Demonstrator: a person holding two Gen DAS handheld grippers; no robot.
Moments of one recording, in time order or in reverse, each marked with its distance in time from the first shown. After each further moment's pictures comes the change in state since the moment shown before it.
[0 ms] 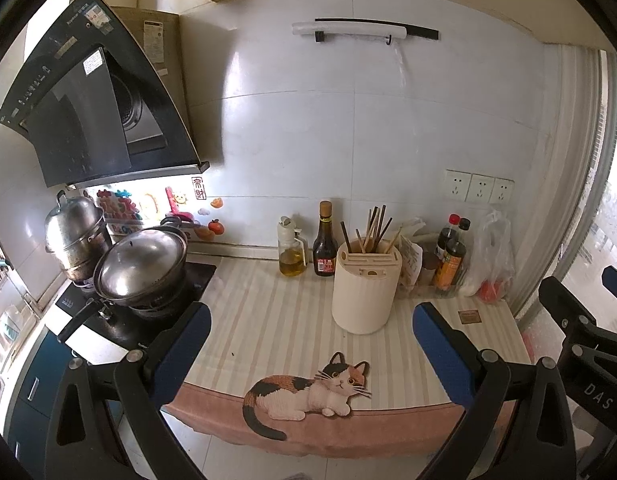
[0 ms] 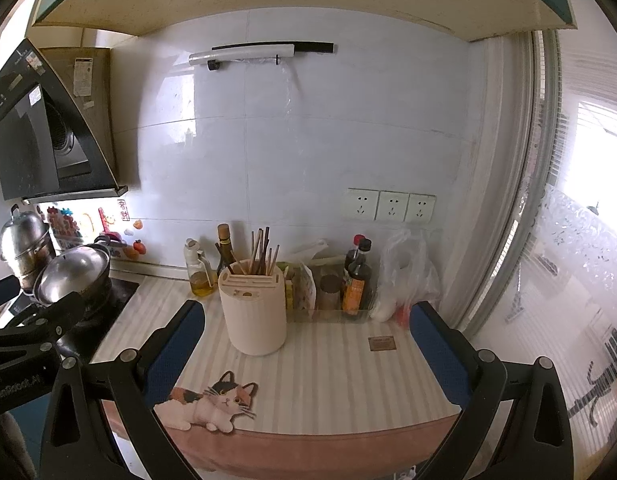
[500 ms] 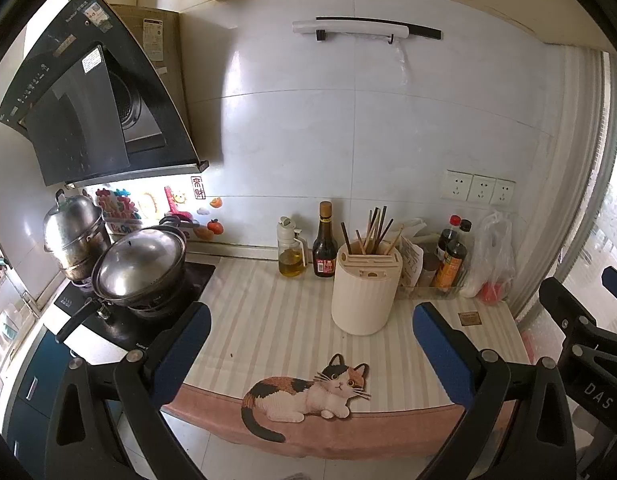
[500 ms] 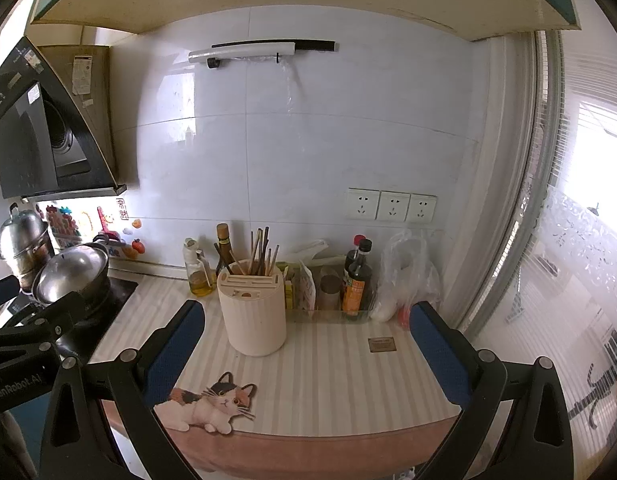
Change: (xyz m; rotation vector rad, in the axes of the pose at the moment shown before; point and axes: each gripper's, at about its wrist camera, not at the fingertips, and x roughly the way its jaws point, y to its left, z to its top) left arm 0.003 0.000 0.000 0.000 0.002 -0.001; right arm 0.004 0.000 0.001 -0.004 0.001 -0.001
